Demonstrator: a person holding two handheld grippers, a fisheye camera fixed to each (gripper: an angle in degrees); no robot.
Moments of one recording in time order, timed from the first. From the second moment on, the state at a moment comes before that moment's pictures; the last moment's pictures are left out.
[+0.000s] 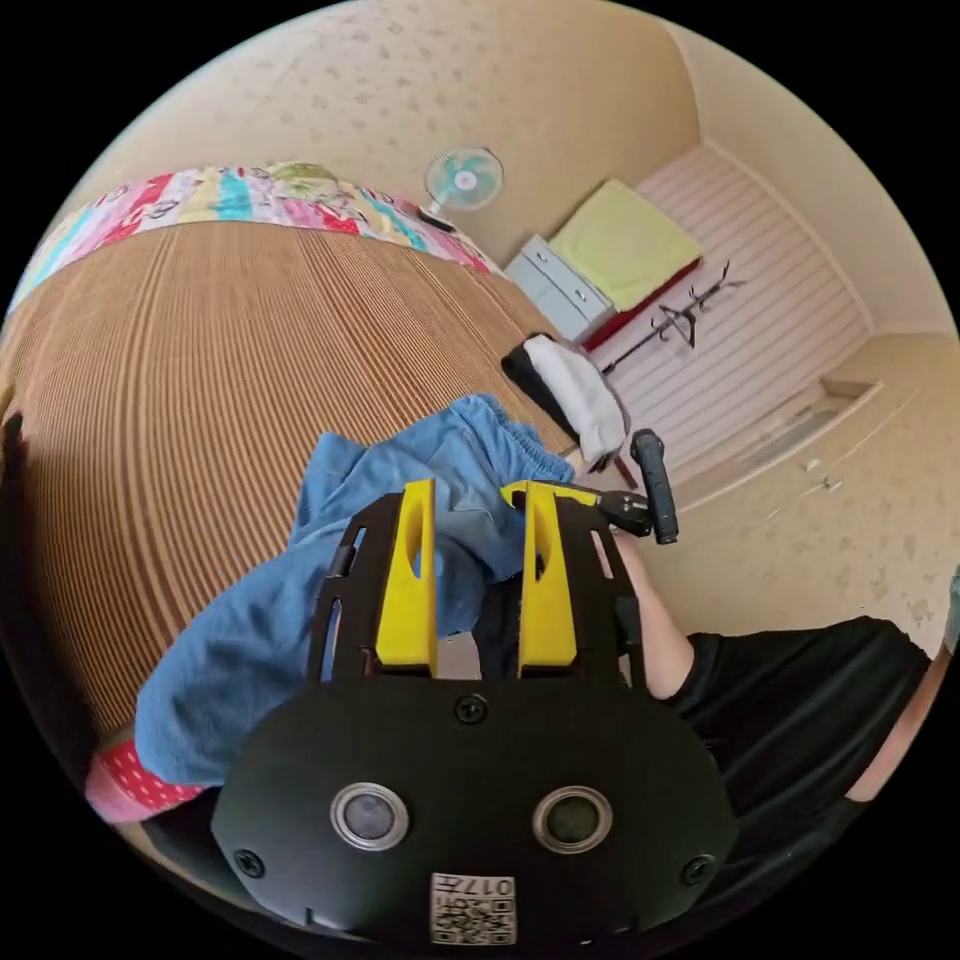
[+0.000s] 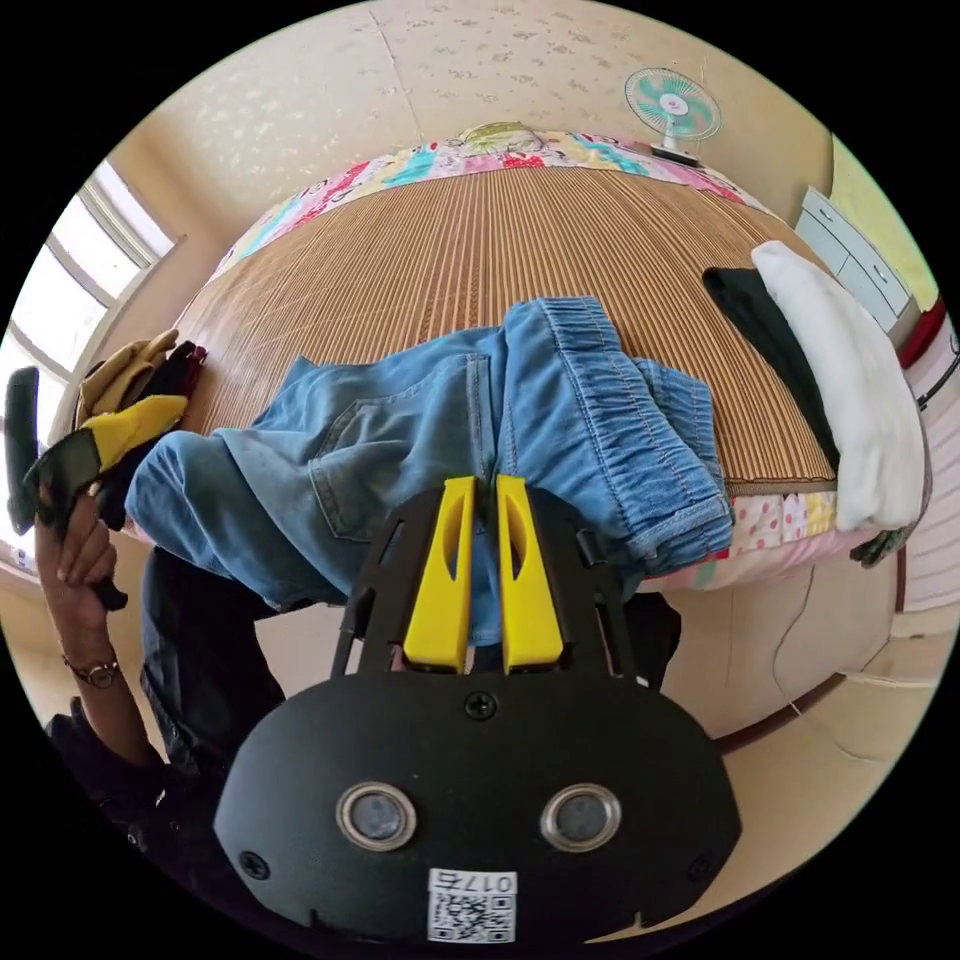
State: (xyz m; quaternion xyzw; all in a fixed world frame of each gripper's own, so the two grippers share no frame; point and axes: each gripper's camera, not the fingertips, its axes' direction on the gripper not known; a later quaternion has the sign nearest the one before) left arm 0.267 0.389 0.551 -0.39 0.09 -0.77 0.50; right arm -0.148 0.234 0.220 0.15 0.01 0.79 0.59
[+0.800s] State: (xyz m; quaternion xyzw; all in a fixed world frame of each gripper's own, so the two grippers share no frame) left arm 0.344 0.362 0.706 -0.37 0.17 -0.67 0.62; right arm -0.354 0.407 0.254 0.55 -0.08 0.73 0.39
